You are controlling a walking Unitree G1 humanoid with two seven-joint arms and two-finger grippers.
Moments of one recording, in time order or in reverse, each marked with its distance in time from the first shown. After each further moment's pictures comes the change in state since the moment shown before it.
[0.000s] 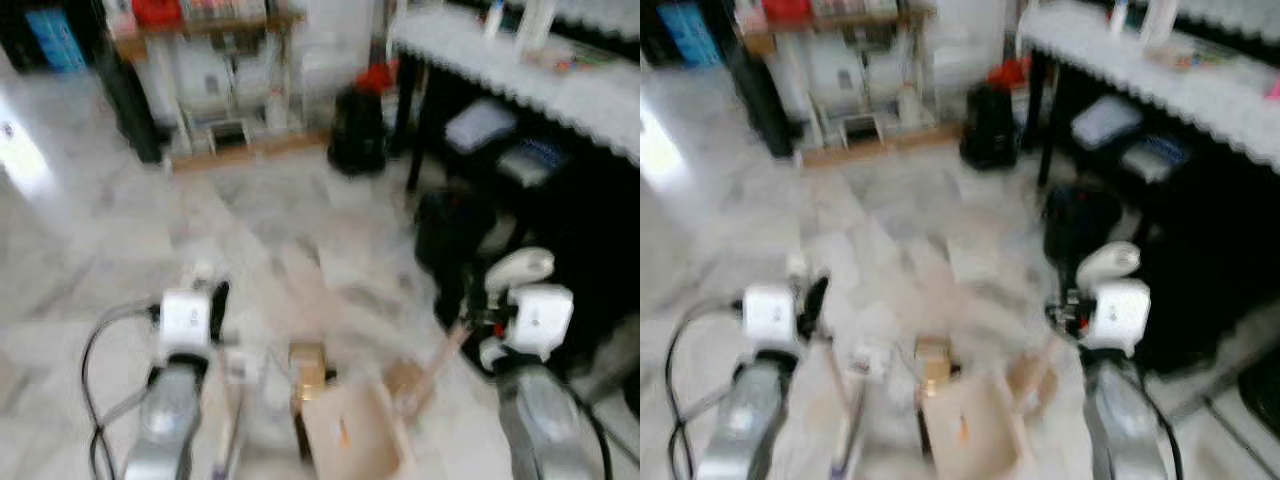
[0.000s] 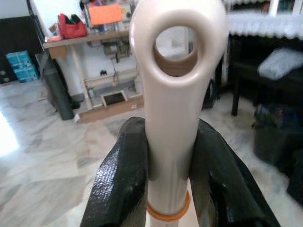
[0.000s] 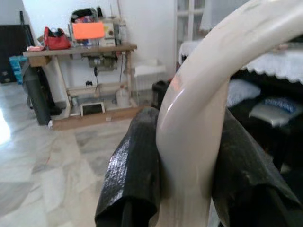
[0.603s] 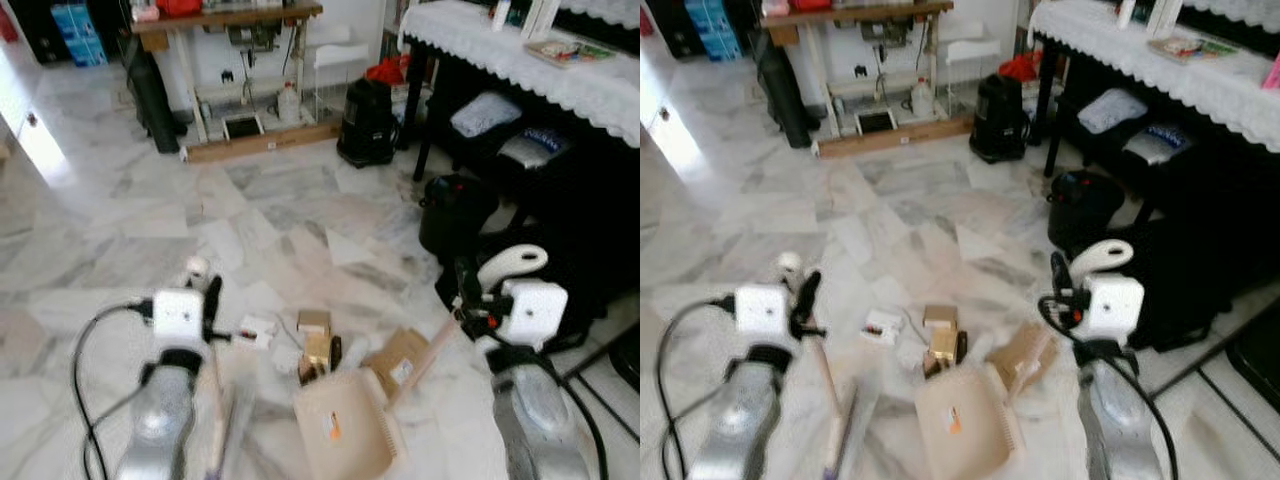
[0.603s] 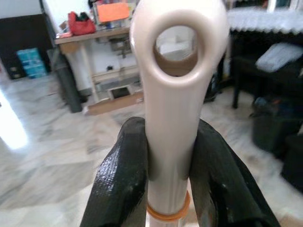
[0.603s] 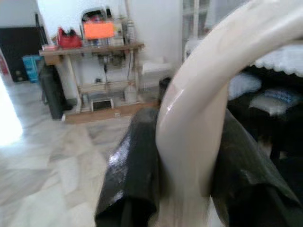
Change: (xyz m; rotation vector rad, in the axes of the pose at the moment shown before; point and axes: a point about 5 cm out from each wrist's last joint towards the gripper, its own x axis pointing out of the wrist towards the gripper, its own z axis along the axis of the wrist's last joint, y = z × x) left arm -0.001 0.001 -0.002 0.005 0.009 0.003; right arm 0.000 0.001 0.001 0.002 -0.007 0.007
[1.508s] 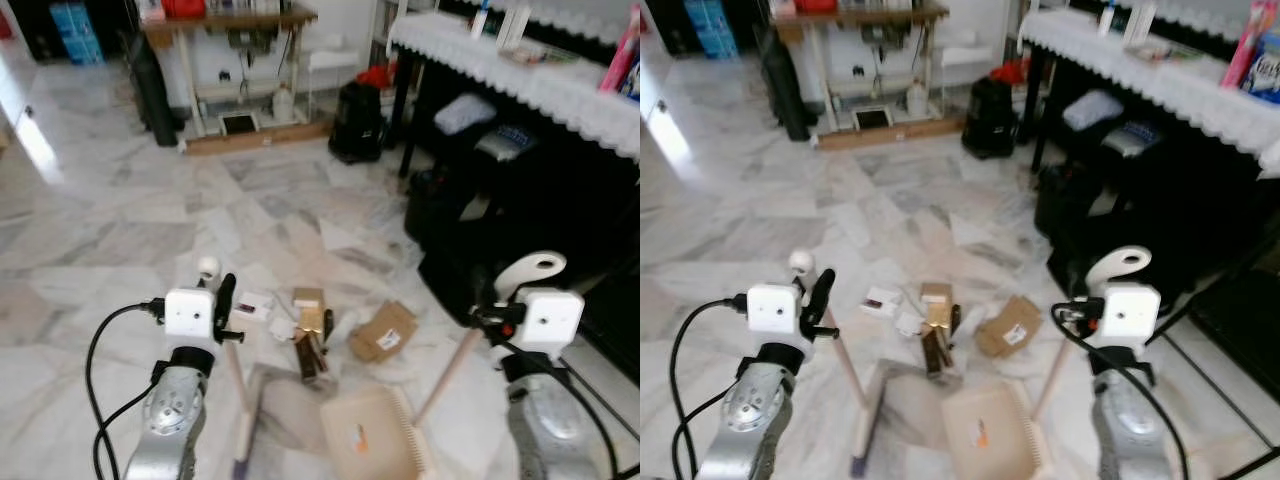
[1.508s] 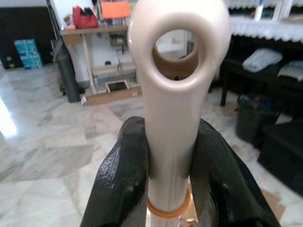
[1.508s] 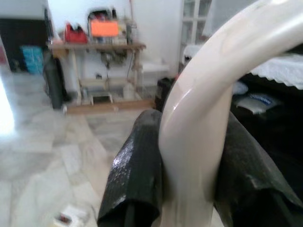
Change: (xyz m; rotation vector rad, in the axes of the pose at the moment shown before) left arm -0.001 0.009 0.001 0.015 -0.002 0.024; right arm 0.004 0.008 0.005 -0.005 -0.022 0.023
